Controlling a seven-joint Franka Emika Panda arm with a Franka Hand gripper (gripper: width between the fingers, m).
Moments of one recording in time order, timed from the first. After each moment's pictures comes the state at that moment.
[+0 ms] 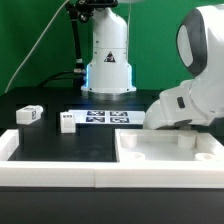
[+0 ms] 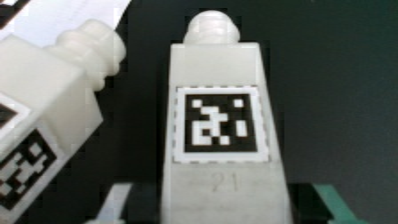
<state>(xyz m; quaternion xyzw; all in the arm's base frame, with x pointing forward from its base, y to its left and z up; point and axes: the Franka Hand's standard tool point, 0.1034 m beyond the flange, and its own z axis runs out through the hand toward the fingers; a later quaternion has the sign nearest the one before) 0.407 0.146 0.004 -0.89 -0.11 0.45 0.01</state>
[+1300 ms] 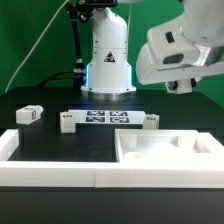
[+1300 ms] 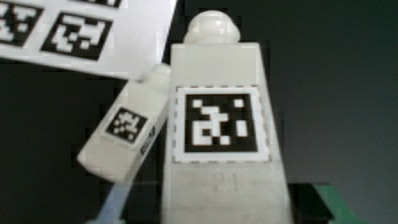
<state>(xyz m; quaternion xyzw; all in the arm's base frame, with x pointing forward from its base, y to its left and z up) 0.460 0.121 0.093 -0.94 -0.09 0.33 0.05</state>
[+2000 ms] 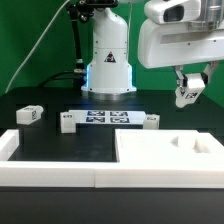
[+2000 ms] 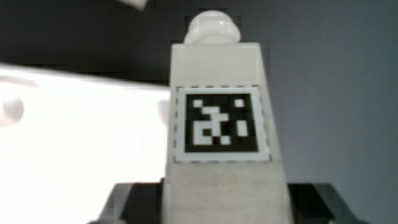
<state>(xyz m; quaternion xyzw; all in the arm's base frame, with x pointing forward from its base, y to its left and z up) 0.516 0.120 0.122 -0.99 -0.08 0.05 0.05</state>
